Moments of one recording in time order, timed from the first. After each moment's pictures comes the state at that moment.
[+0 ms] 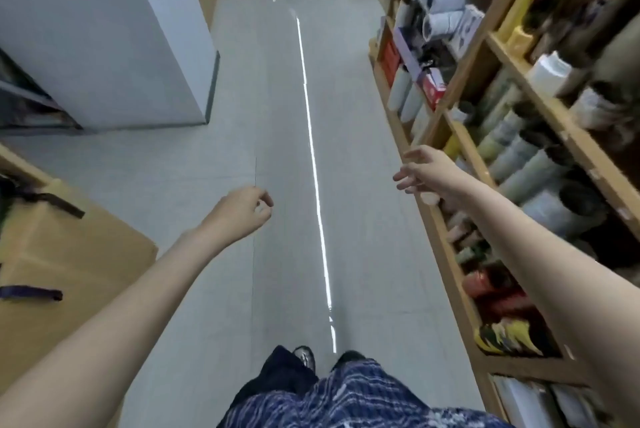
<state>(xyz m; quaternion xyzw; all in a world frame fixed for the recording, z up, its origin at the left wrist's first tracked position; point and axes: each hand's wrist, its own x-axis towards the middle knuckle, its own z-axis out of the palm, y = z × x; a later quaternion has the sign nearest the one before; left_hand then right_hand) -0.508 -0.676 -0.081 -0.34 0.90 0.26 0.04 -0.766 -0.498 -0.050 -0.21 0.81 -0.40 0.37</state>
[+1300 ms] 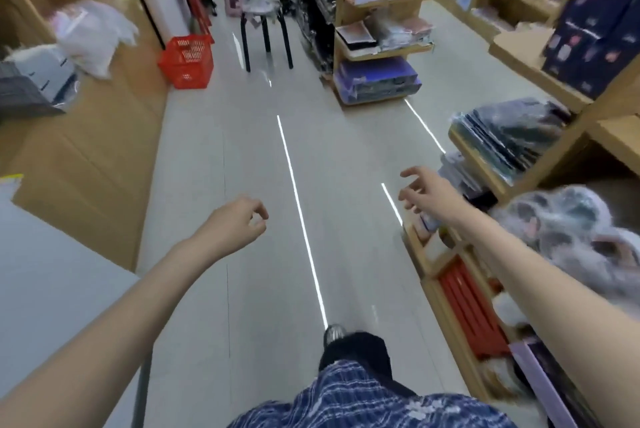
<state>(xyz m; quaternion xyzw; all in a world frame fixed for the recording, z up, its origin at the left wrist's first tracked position) -1.514 -1.848 -0.075 -0.28 0.93 0.23 0.04 -1.751 -1.614 -0.073 -0.29 0.85 -0.36 0.26</state>
